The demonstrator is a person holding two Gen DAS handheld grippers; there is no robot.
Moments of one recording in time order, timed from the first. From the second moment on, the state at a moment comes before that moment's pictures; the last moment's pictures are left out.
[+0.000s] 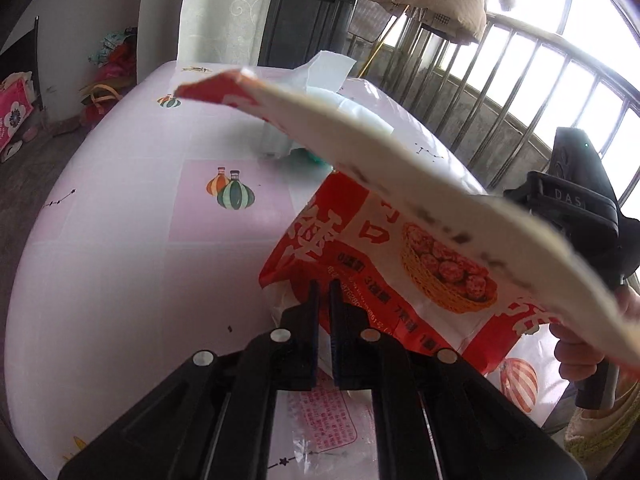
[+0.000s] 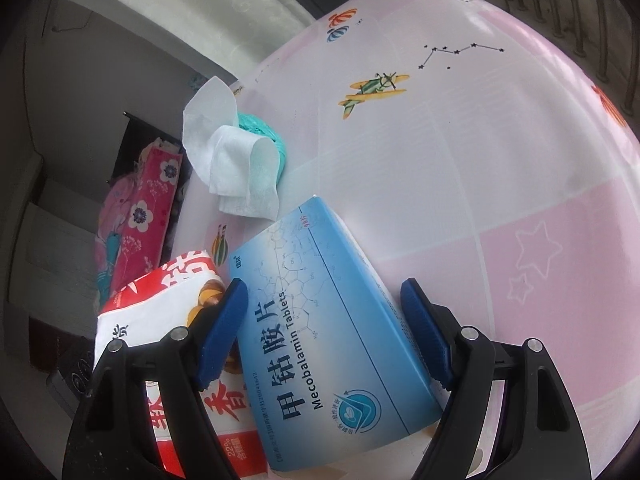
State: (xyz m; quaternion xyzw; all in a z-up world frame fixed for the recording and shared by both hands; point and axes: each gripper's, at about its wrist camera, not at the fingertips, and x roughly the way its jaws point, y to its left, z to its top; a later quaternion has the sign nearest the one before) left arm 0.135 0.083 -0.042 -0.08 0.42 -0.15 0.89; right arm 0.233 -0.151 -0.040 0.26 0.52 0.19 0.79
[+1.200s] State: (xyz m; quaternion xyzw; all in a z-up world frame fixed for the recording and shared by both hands) left arm 0.073 0.103 -0.016 -0.09 0.38 -0.14 0.91; right arm 0.102 -0.132 0.013 0.10 0.43 0.28 0.85
